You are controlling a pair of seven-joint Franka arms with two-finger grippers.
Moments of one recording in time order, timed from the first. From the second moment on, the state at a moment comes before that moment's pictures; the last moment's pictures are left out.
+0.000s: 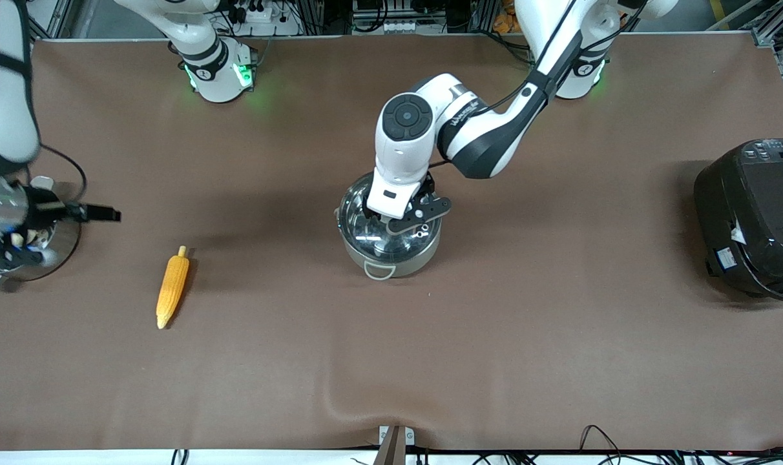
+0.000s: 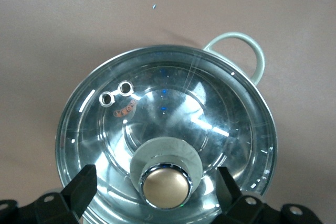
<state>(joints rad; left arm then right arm) -0.63 0.61 -0.22 -1.36 0.07 1.98 -1.25 -0.09 0.32 -0.05 -1.62 0.10 1.63 -0.09</state>
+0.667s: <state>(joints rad) -0.67 0.63 -0.22 -1.36 0.09 1.98 -1.27 -0.06 0.56 -0.04 -1.61 0.10 1.88 -0.09</state>
